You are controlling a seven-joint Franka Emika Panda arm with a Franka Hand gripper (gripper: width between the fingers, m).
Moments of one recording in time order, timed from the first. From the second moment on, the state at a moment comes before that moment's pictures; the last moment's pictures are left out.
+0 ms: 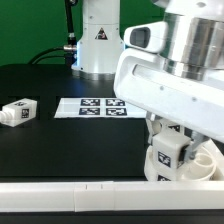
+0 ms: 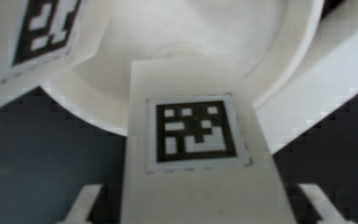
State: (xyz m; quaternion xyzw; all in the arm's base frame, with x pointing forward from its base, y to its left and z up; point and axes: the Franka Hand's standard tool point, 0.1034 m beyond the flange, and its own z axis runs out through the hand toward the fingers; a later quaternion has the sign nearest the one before) arm 0.655 0.061 0.067 0.91 -0.41 0.06 0.05
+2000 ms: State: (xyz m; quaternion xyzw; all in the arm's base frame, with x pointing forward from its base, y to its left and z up) arm 0.621 0.047 0.061 0.66 -0.74 0.10 0.03
